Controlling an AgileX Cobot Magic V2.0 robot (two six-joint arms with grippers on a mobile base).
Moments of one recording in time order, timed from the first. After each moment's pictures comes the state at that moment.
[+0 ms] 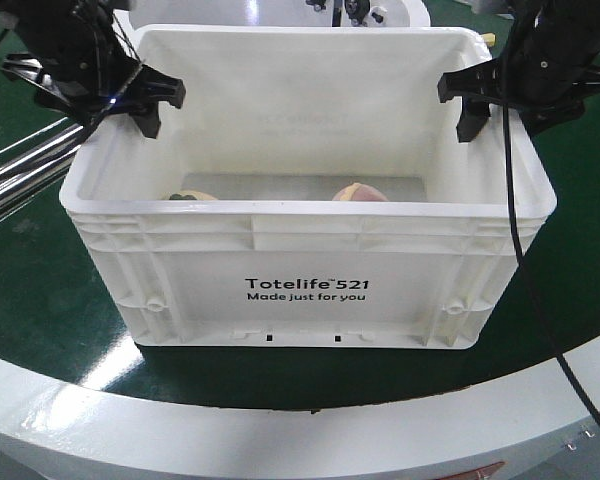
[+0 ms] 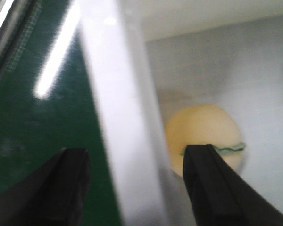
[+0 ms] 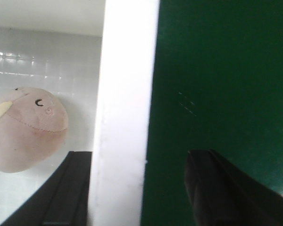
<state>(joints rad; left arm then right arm) -0.30 1.82 -1.81 0.13 1.25 -0.15 0.17 1.82 -1.74 -0.01 1.24 0.14</state>
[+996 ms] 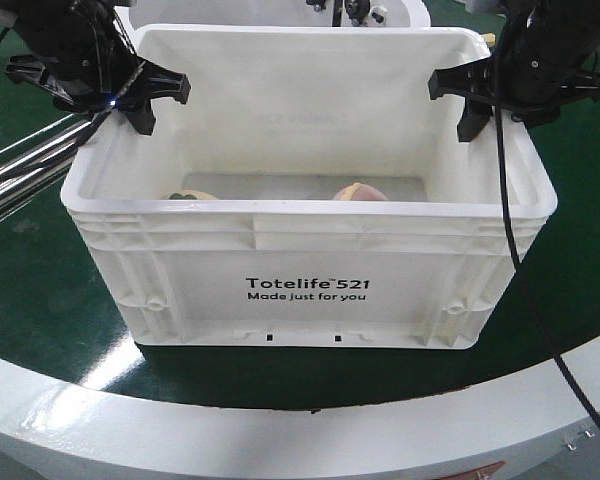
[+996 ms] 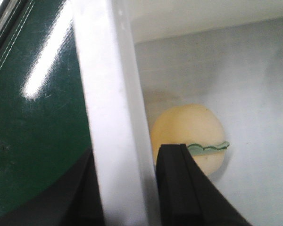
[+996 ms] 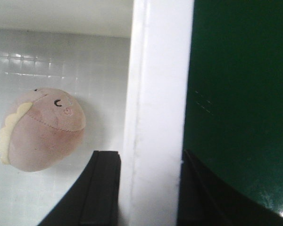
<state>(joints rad) -0.30 1.82 -1.81 0.07 1.25 -0.17 0.18 1.82 -1.74 0.02 1.24 0.15</state>
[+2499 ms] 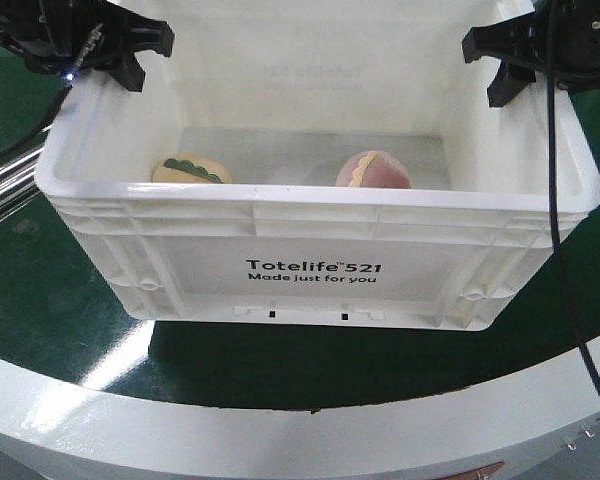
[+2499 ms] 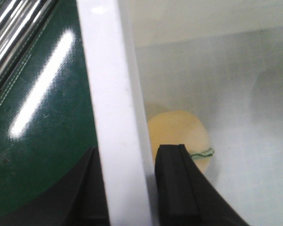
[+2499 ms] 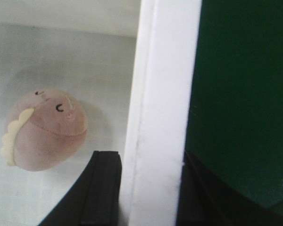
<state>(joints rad) -0.31 1.65 -1.79 0.03 1.21 -0.17 0.18 1.63 -1.73 0.02 1.26 0.13</state>
